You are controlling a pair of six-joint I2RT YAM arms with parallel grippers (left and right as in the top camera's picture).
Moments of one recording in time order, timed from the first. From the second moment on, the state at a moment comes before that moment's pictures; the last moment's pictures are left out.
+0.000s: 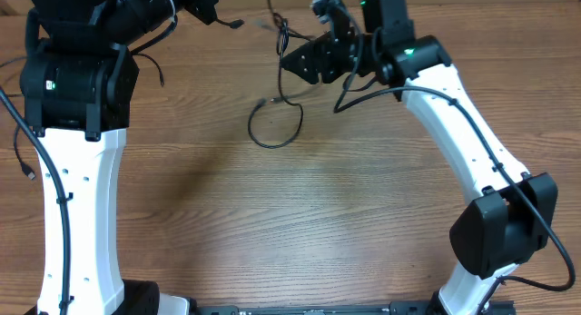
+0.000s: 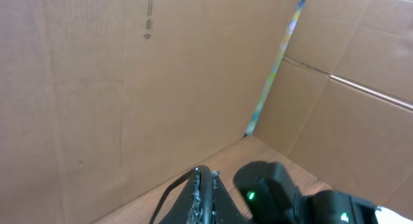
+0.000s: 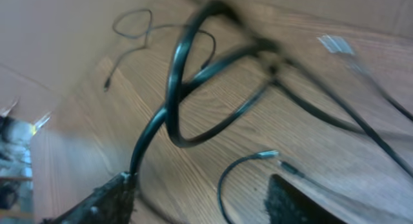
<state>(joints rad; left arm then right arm) -0.12 1.61 2.13 -0.56 0.69 -0.19 0.36 1.90 1.77 -0.58 -0.65 0.03</state>
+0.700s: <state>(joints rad) -0.12 1.61 2.13 -0.53 0.73 -0.26 0.36 1.90 1.77 -0.67 -0.31 0.27</state>
